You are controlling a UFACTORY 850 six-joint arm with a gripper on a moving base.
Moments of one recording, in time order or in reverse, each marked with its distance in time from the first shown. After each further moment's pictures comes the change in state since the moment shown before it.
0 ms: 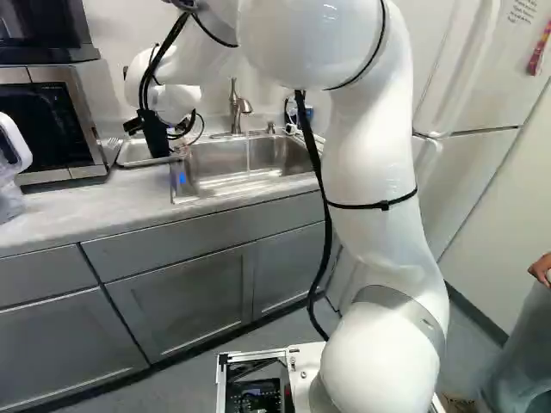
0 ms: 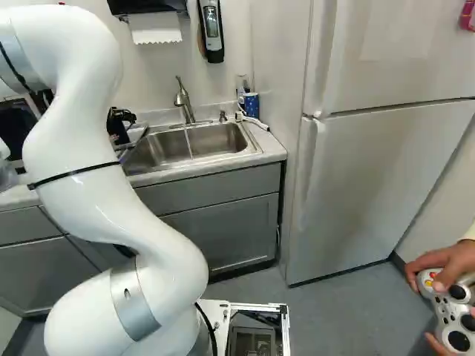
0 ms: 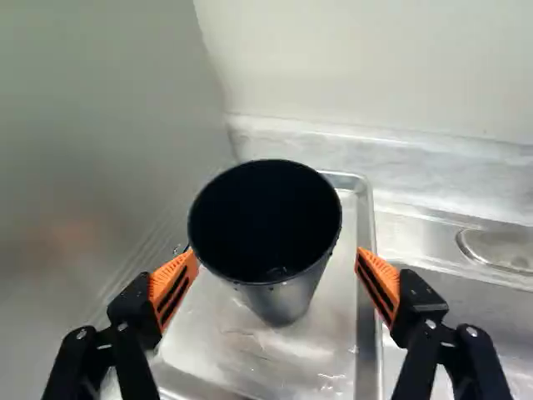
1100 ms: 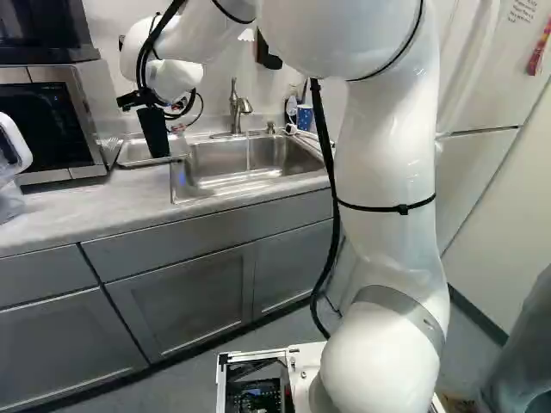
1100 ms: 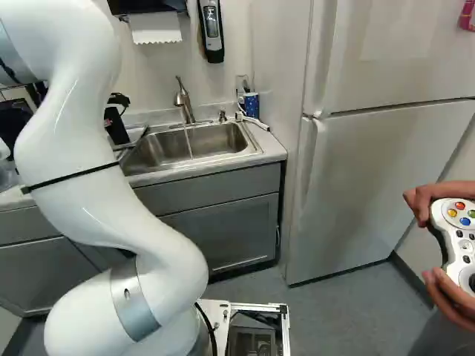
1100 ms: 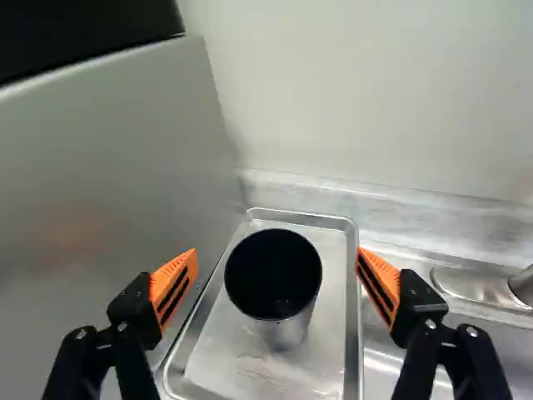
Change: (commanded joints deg) arm -0.1 4.3 -1.6 0.0 0.0 0.0
